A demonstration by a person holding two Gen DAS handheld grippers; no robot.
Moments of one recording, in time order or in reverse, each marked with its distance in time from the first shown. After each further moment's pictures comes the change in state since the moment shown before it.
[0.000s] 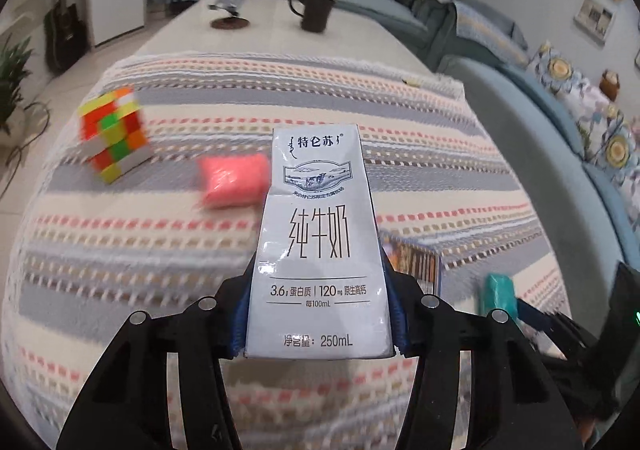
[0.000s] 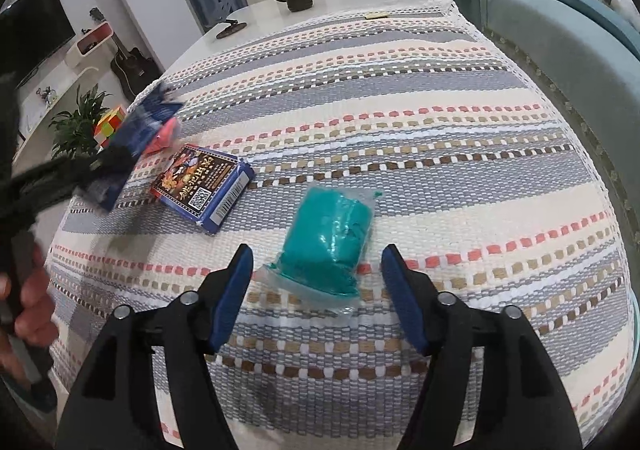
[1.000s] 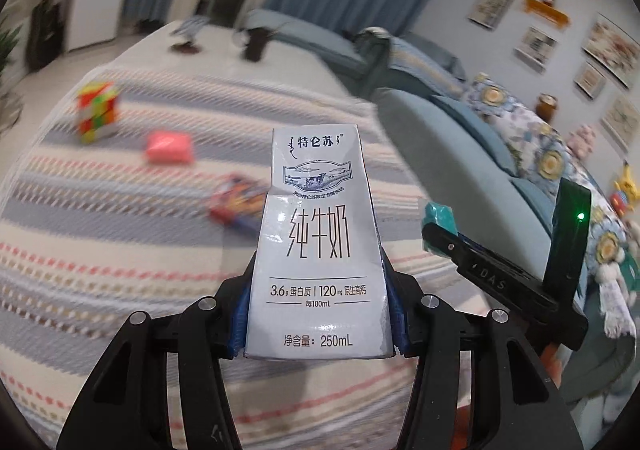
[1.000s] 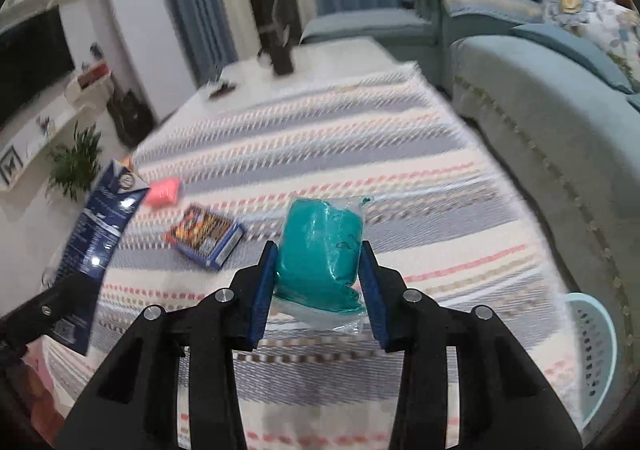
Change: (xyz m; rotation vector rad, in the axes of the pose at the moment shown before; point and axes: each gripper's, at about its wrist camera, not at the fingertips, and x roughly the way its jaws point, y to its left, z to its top) left arm -0.080 -0.081 -0.066 0.023 -0.131 -0.237; right arm -0.093 -0.024 0.003 0.024 -0.218 -0.058
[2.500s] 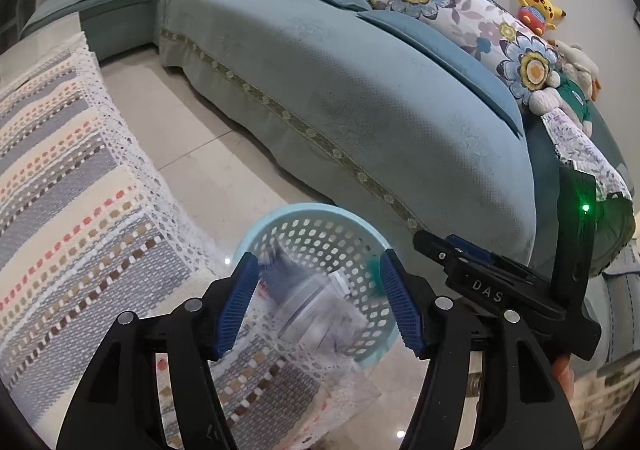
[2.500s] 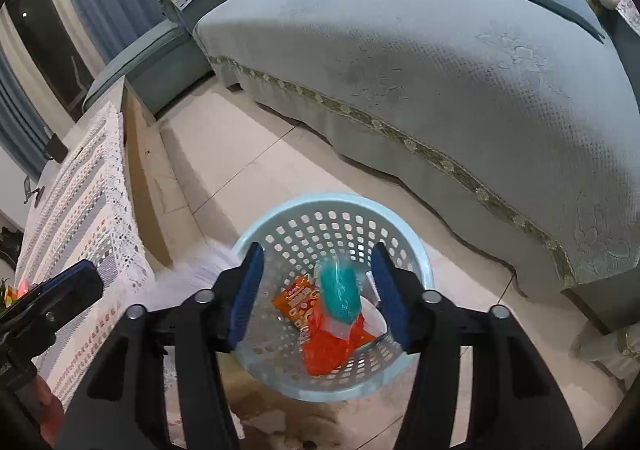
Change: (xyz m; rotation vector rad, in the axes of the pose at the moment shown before) left arm 0.198 -0.309 -0.099 0.437 0.400 -0.309; right arm -0.129 -0.326 -0.115 0.548 0.070 -0.440
